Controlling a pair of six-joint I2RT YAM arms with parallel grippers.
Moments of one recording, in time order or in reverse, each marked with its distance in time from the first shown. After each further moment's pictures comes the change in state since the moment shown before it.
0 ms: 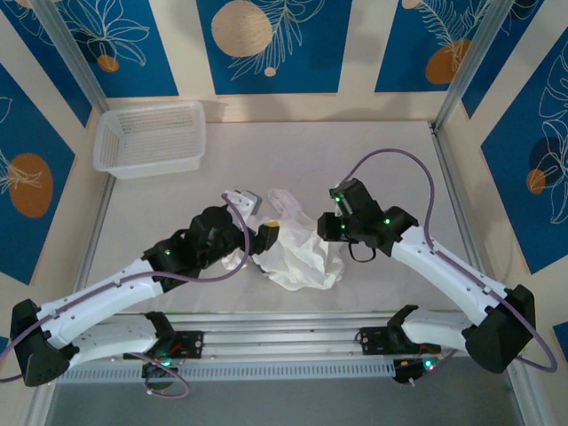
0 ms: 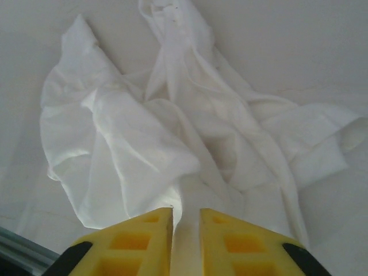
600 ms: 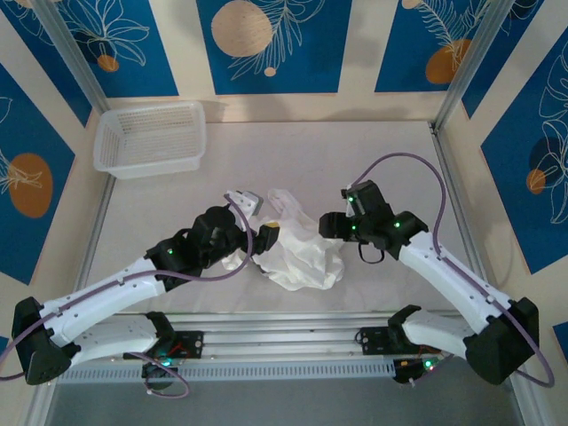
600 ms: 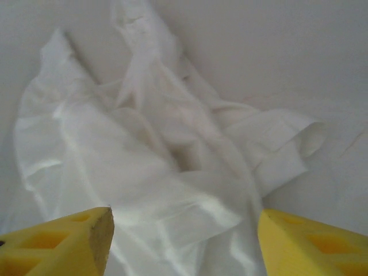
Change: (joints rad) left arm 0.003 0.015 0.000 -0.009 -0.008 -0.001; right arm -0.136 -0.047 -0.094 0.060 -0.050 -0.075
